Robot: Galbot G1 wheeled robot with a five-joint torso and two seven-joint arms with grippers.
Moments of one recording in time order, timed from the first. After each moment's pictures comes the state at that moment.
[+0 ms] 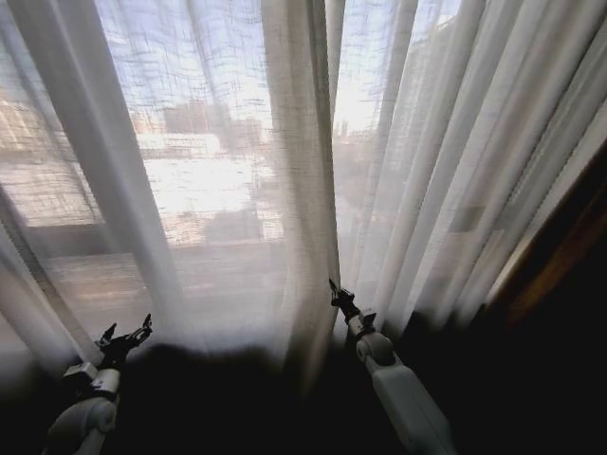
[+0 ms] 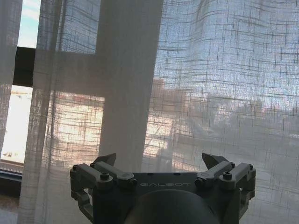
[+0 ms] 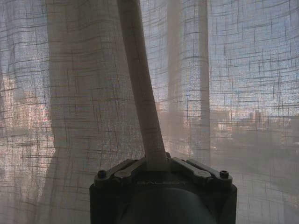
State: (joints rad) left arm 1.36 -1.14 -0.90 -1.71 -0.61 0.02 0.00; right arm -0.84 1.29 0.28 1.37 0.32 0.15 -0.12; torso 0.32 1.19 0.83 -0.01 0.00
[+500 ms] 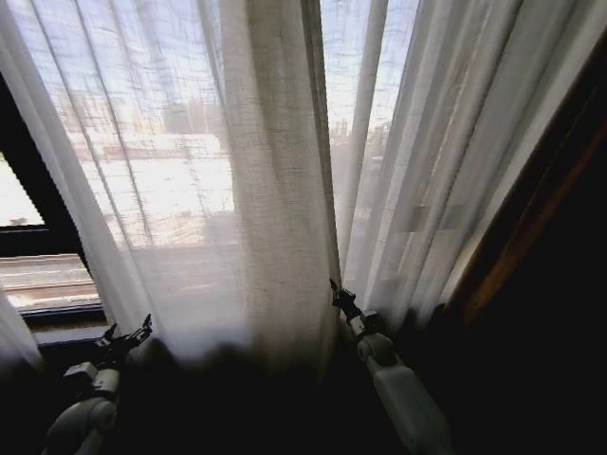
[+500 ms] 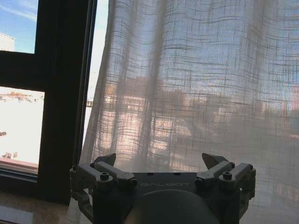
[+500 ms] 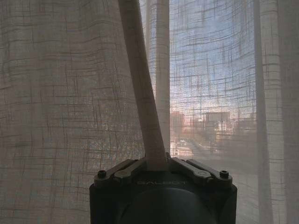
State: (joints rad) left arm 1.36 -1.14 -0.90 -1.71 -0.61 0.02 0.00; right arm -0.84 1.29 0.29 1.37 0.32 0.15 -0.13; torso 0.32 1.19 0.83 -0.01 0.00
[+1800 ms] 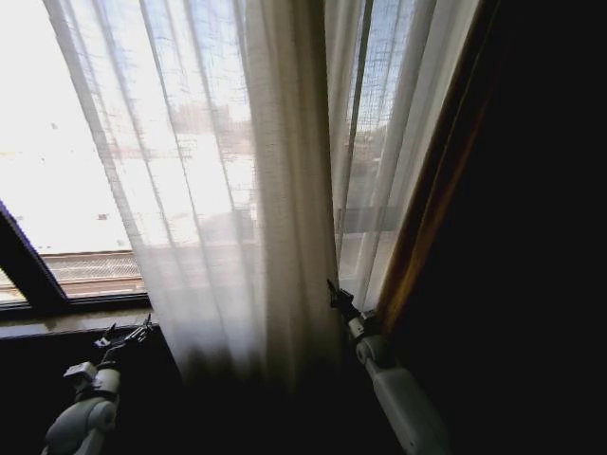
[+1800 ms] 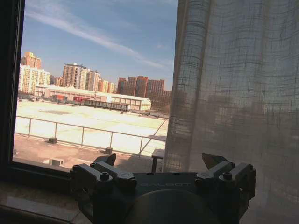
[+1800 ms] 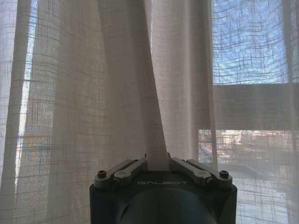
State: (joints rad) left arm 1.36 -1.14 -0.90 -1.71 -0.61 0.02 0.00; right arm -0.85 1.29 0.29 1.38 0.33 0.17 -0.16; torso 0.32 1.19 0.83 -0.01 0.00
